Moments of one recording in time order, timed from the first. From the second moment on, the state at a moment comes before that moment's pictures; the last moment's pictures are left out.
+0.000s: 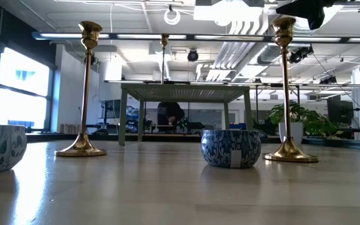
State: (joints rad) left arm 0.20 1.58 2.31 -1.57 0.18 0.02; right arm 0.03 0.51 0.66 -0.24 0.41 0.21
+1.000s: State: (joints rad) left arm -0.38 1.44 1.88 -1.57 0.08 -0.67; right arm 0.03 0.53 0.66 -0.31 0.30 0.30
